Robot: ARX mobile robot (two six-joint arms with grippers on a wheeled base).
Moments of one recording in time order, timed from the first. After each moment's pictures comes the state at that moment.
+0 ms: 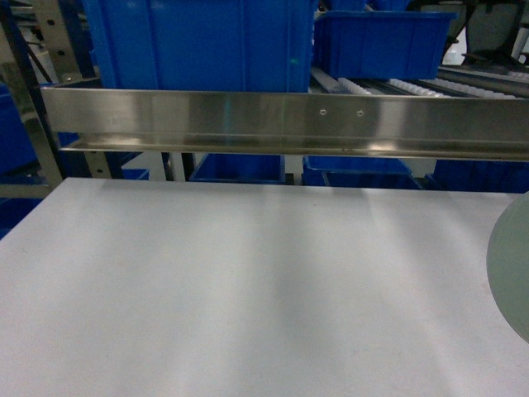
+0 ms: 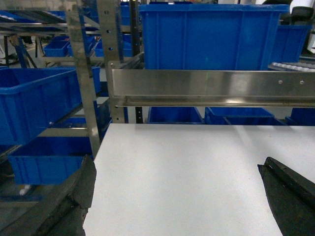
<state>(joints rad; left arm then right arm) 0.00 0.01 0.01 0.00 0.00 0.00 0.08 1.33 0.05 1.20 -0.10 0.14</state>
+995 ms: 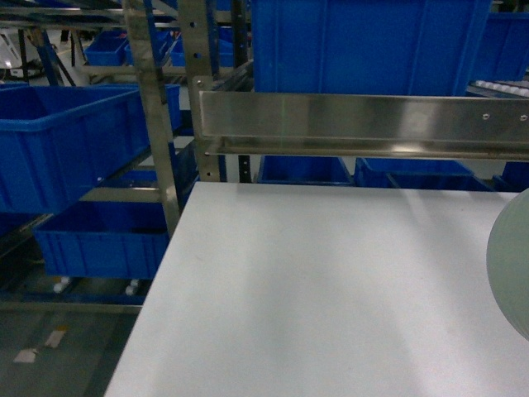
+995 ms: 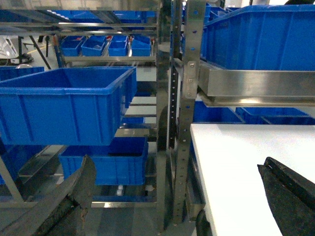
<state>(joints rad) 0.00 0.01 0.01 0.00 0.00 0.00 0.08 1.33 0.05 1.20 -0.10 0.14</state>
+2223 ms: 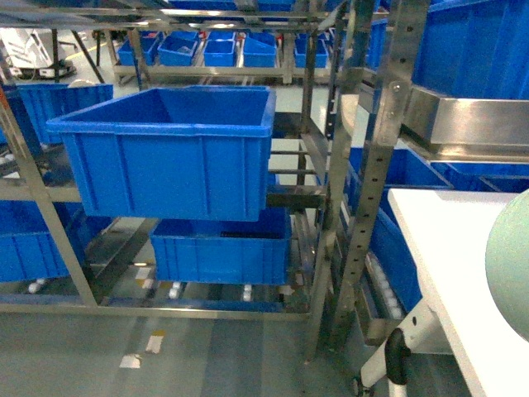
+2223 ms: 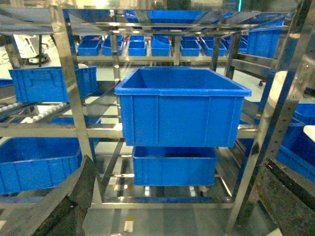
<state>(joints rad) 0.00 0.01 0.01 0.00 0.00 0.00 0.08 1.33 0.05 1.20 -0.10 0.14</state>
